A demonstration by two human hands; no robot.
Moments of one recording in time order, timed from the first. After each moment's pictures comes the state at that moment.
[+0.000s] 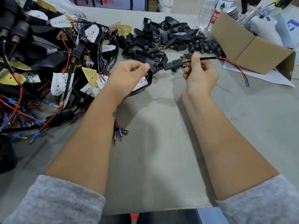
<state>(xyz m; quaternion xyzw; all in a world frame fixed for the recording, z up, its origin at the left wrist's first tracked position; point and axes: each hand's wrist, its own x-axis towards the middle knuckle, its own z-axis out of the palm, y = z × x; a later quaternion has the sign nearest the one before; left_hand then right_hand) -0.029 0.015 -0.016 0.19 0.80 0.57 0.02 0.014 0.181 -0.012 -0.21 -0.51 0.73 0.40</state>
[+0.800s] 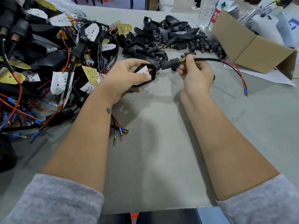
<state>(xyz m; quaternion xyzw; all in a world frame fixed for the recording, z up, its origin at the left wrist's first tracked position) -0.034 0.007 -0.016 0.19 0.72 0.65 0.14 0.013 0.175 -0.014 -0.20 -0.49 0.77 0.36</state>
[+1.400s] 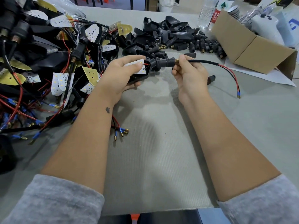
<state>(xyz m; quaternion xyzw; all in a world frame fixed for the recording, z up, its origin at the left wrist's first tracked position) -0.033 0.006 -0.014 0.12 0.68 0.71 0.11 0.012 0.173 -0.013 -0.18 -0.48 0.82 0.27</state>
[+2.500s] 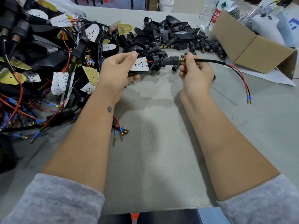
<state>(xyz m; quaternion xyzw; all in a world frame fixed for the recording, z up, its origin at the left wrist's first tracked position) -0.033 0.009 -0.014 0.08 0.63 0.77 0.05 0.015 0.173 -0.011 -0.20 -0.50 0.77 0.35</state>
